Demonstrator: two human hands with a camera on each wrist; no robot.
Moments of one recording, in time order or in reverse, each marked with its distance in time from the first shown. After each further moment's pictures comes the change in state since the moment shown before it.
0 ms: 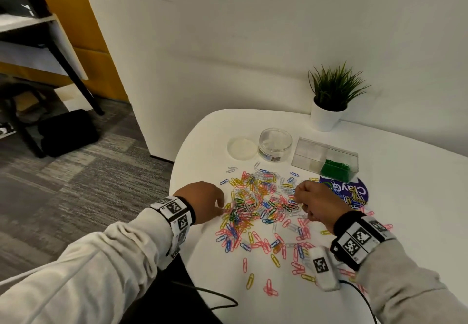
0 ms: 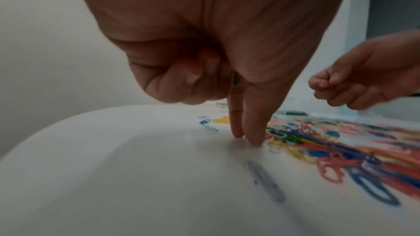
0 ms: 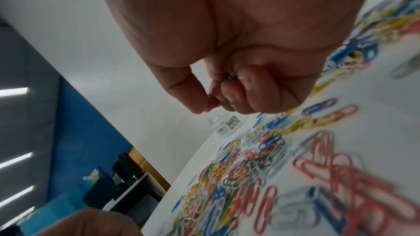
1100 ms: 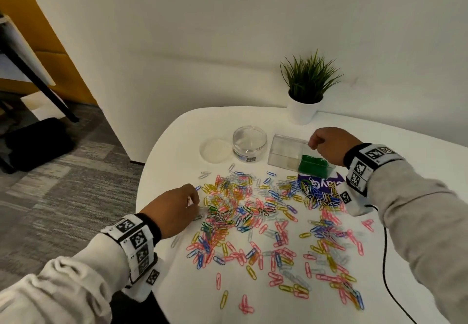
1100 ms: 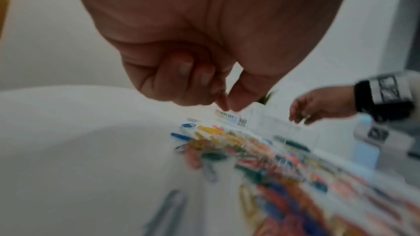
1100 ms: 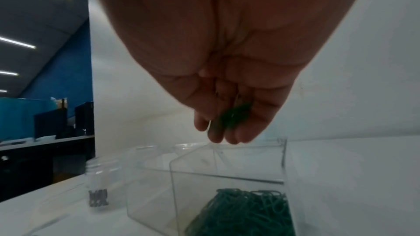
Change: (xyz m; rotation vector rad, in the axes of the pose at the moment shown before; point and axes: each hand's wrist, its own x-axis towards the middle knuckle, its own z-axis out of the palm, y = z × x) left_hand 0.010 0.011 0.005 -0.289 0.110 -0.056; right_hand 0.078 -0.045 -0.131 -0.762 0.211 -0.169
